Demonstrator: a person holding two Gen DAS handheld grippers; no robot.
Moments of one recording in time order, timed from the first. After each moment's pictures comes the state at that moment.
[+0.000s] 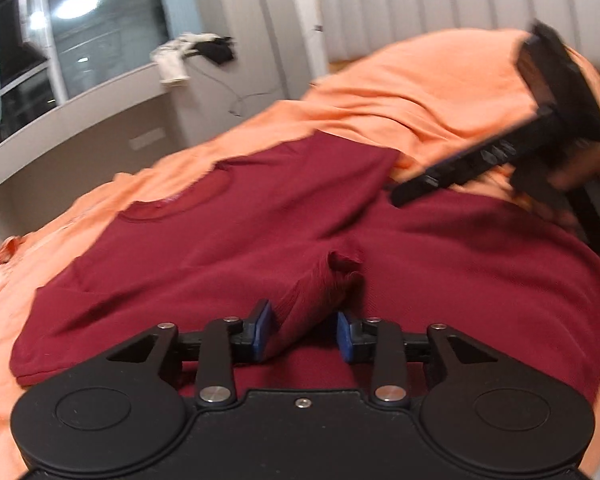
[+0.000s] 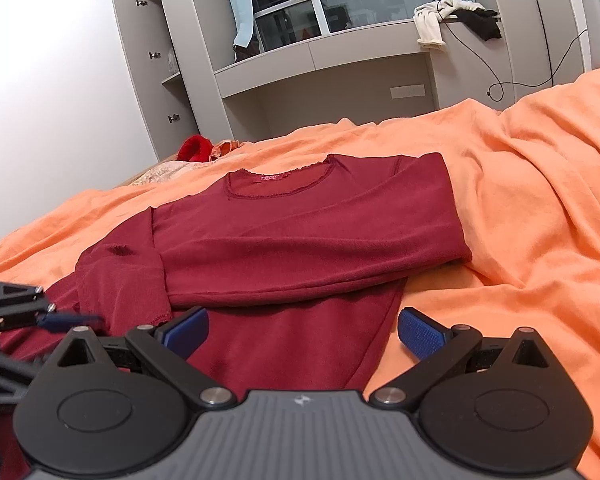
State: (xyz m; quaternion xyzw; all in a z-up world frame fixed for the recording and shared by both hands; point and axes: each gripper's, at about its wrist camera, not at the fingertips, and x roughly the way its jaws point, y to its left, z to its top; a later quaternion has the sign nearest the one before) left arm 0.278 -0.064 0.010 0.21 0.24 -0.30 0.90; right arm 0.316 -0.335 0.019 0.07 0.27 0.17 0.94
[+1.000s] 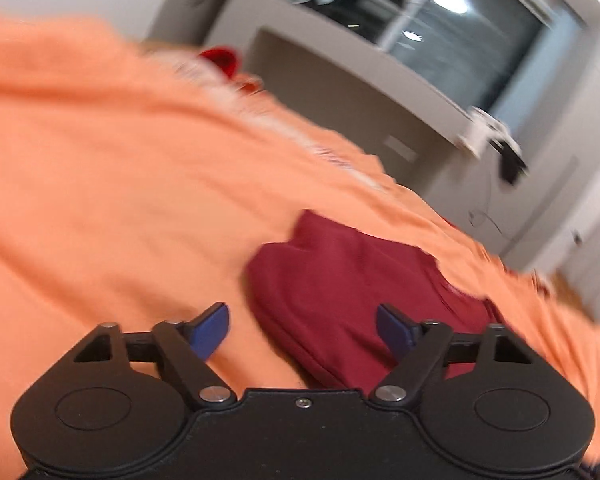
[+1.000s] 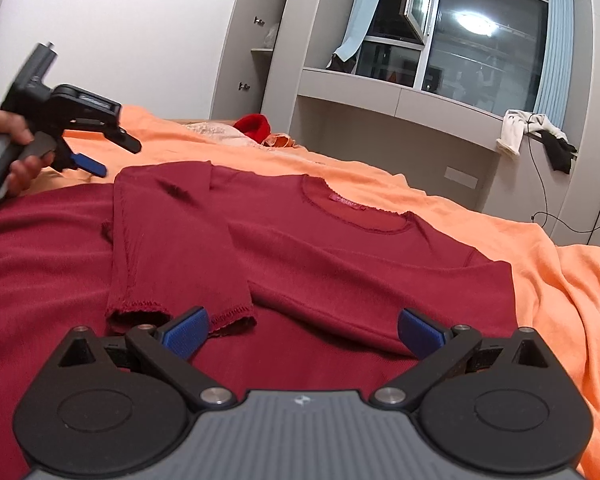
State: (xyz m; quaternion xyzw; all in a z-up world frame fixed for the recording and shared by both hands) left arm 0.382 0.153 0.020 -0.28 0.27 0.02 0.92; right arm 0.295 -0.248 0.014 -0.16 0.19 0.22 0.94
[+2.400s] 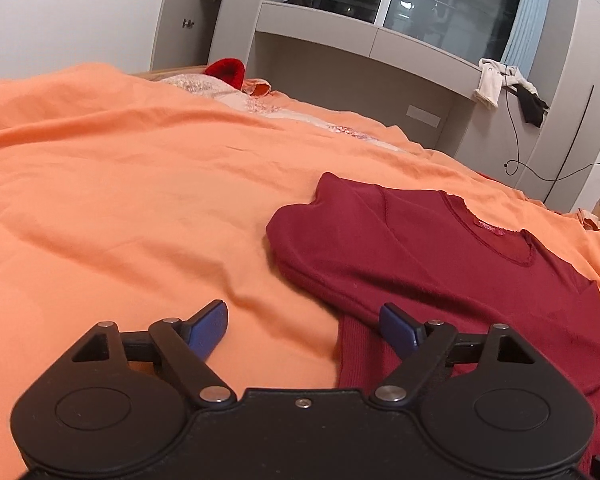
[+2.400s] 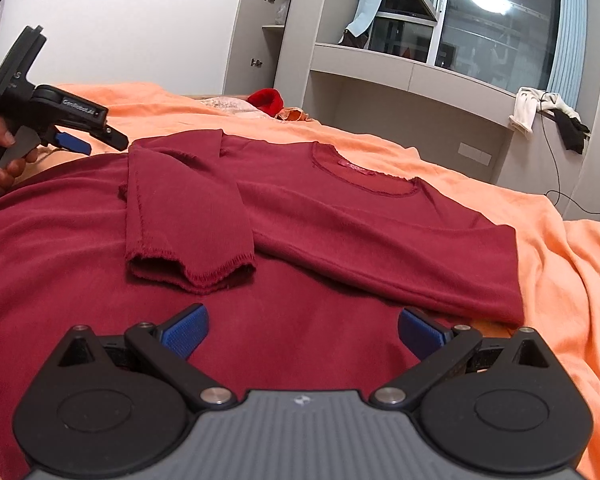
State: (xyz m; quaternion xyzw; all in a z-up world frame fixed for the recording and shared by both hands) left arm 0.337 0.112 0.021 -0.14 0.29 0.06 0.95; right arm 0.277 -0.279 0.005 -0.17 0.23 0.23 0.93
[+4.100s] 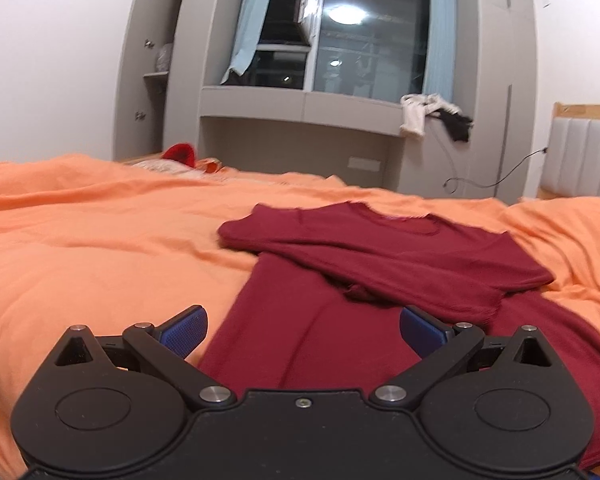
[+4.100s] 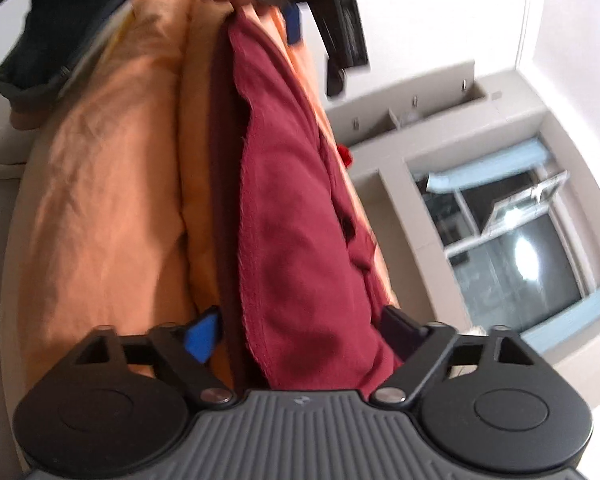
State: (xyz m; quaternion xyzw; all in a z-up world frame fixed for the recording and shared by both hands) left arm 0.165 0.037 0.027 -0.05 0.17 0.00 0.98; right arm 0.083 -0.246 -0.087 -0.58 -0.03 0.21 0.79
